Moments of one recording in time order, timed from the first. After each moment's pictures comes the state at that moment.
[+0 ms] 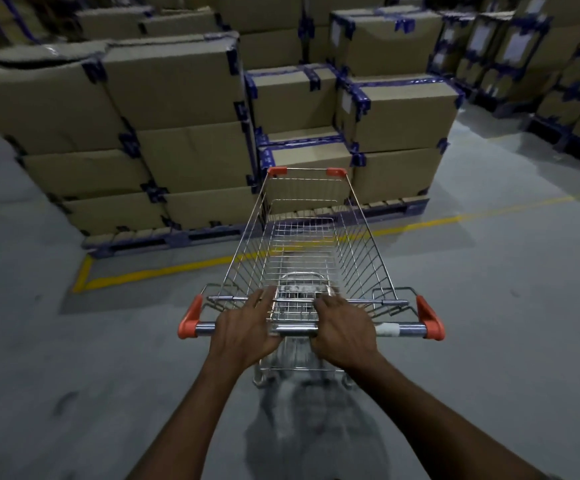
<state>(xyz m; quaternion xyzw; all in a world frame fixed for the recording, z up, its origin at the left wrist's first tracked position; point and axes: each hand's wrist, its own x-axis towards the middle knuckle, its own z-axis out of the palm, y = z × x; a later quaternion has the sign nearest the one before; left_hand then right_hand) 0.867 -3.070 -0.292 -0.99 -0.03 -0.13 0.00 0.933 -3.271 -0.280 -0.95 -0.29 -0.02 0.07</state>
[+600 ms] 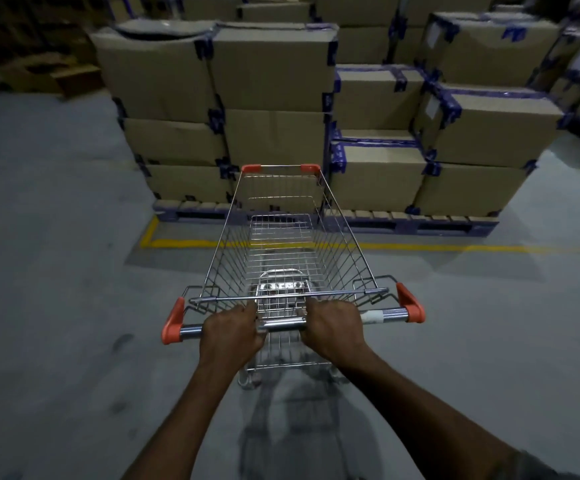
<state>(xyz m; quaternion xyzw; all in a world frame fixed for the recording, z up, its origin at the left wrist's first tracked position) 0.721 -2.944 -0.300 -0.97 -0.18 -0.13 0.03 0.844 -3.113 -0.278 -0.91 -0.41 -0.02 0.02</state>
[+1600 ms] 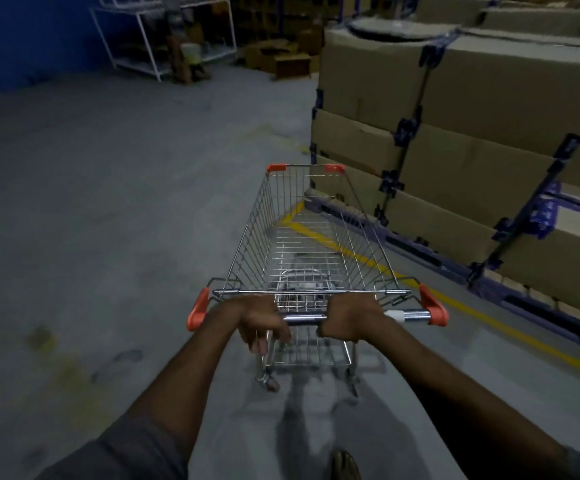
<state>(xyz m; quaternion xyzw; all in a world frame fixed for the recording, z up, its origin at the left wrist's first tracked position) 0.659 -2.744 -0.244 -0.74 -0.45 0.28 -0.42 0.846 -2.846 -0.258 -0.75 -0.63 0.18 -0.10</state>
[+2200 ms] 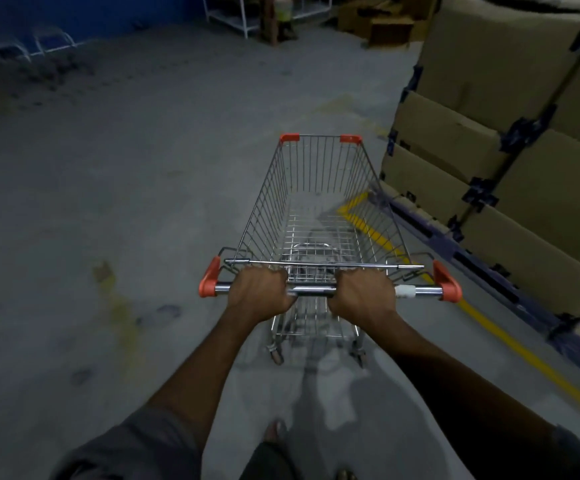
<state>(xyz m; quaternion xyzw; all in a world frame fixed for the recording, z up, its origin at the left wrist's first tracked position) 0.638 -2.655 -0.284 -0.85 -0.51 0.05 0.10 0.844 -2.698 -0.271 -0.71 -0.71 0.00 -0.02</state>
